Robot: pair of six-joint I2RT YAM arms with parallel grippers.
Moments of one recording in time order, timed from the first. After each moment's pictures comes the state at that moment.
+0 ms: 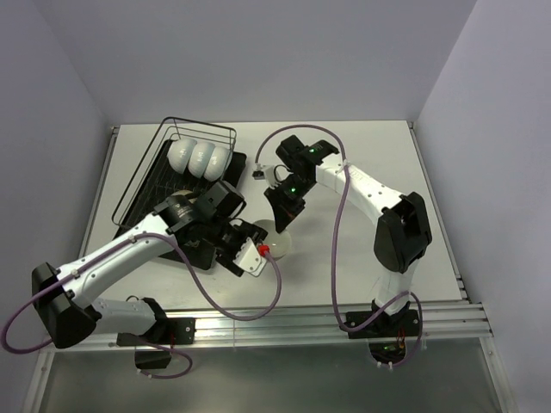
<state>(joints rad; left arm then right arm) -0.85 1.25 1.19 -0.99 0.60 1.24 0.61 1.82 1.62 -1.17 -0.62 -0.22</state>
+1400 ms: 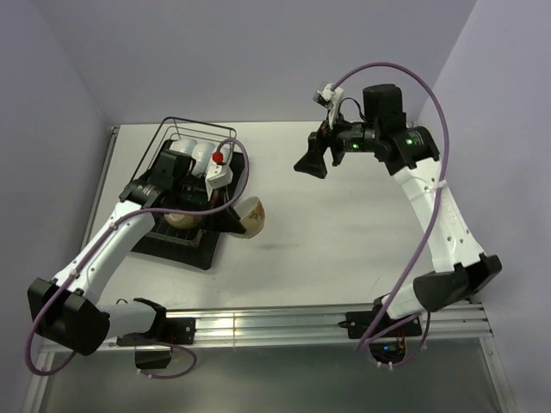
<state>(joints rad) -0.41 1.22 1.14 -0.75 1.17 0.42 0.32 1.47 1.76 -0.89 -0.73 -0.23</state>
